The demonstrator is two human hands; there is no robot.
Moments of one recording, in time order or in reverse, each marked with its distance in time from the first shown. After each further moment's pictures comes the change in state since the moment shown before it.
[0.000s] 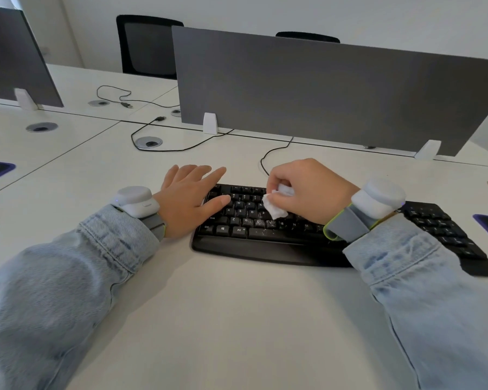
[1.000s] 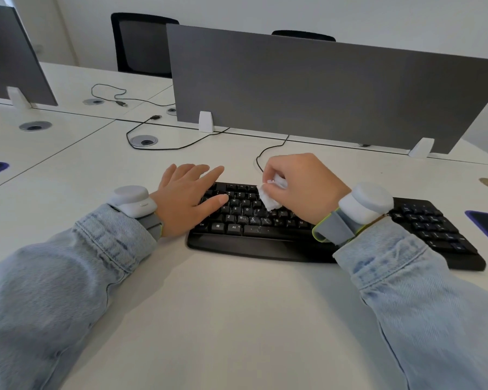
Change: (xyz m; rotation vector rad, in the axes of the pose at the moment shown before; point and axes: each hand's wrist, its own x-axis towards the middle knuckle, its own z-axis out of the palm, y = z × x) left_hand -0.001 0.003 0.002 -0.015 -0.006 0.016; right_hand -0.003 -0.007 0.002 -0.011 0.137 0.072
